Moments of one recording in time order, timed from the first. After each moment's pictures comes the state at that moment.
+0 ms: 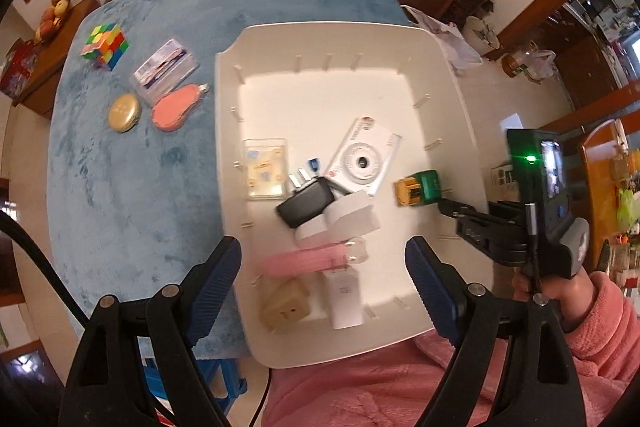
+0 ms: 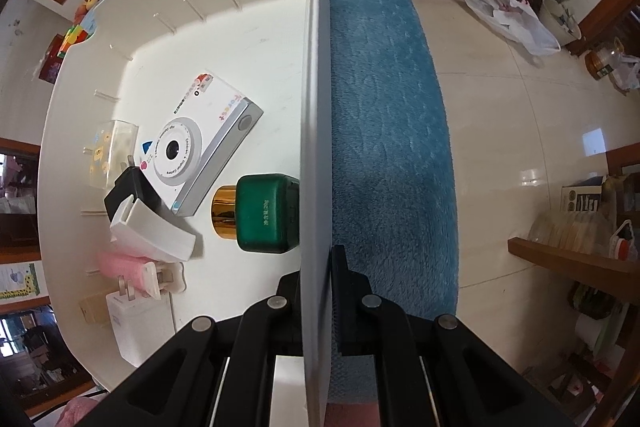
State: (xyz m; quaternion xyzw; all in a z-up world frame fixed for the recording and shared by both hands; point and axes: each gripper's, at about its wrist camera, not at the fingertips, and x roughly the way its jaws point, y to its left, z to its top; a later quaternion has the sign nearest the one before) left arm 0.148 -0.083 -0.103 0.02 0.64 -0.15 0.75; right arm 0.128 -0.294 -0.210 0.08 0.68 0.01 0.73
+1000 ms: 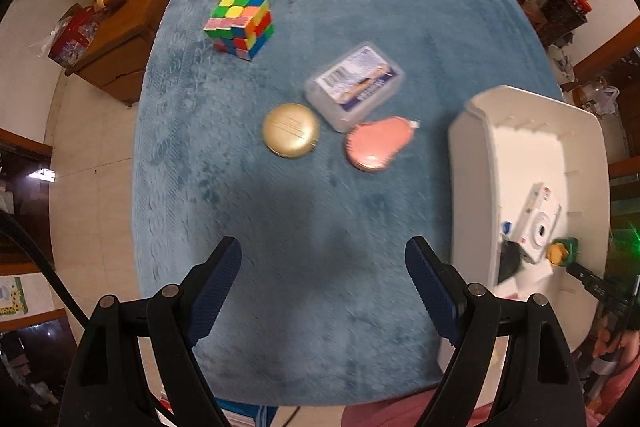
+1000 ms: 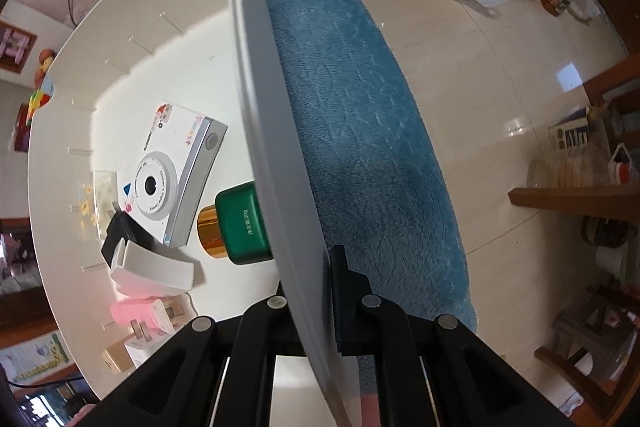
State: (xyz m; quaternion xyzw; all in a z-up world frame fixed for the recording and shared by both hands) left arm 0.250 0.080 -0.138 0.03 0.65 -0.05 0.76; right arm 0.127 -0.313 -0.218 0.17 0.68 -0.09 0.71
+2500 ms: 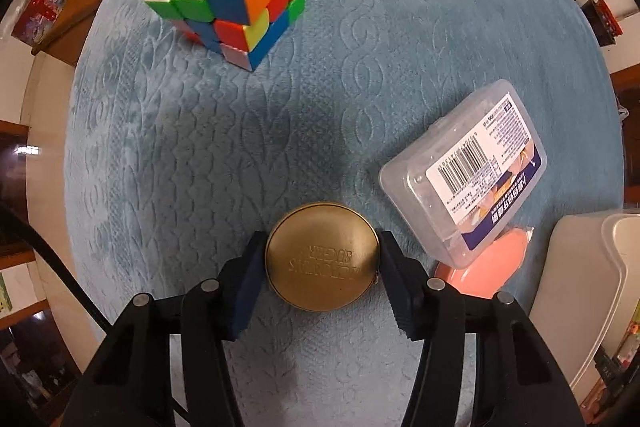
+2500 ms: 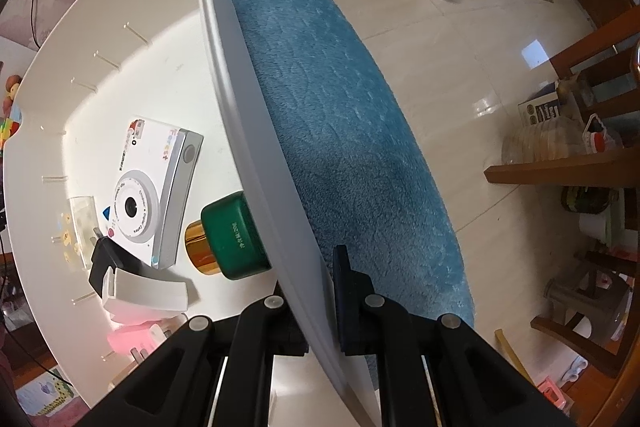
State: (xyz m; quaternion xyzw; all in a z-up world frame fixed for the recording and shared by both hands) left arm 0.362 0.122 -0.247 -0.01 0.70 -0.05 0.71; right arm 0.137 -0.299 -0.218 0.17 0.68 -0.16 0.69
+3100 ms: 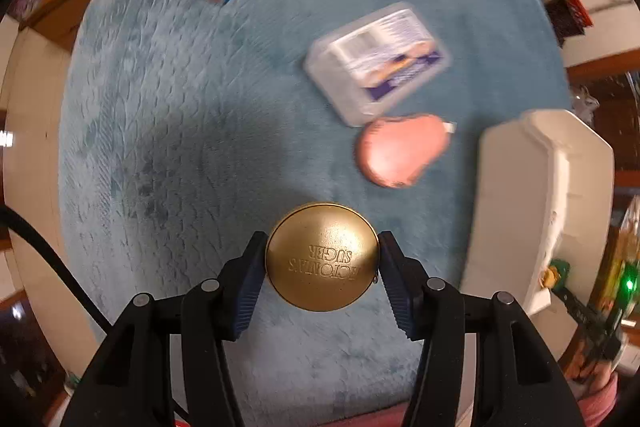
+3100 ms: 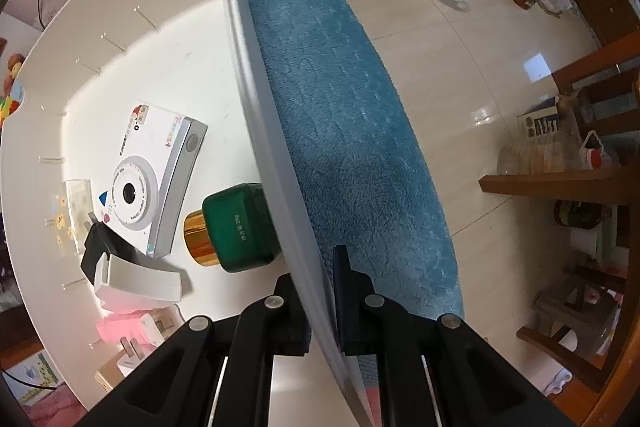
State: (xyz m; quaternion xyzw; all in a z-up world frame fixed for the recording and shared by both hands) left arm 0.276 0.120 -0.199 -0.04 0.71 -0.10 0.70; right arm 0.142 -0.285 -0.212 0.14 0.69 -0.15 0.69
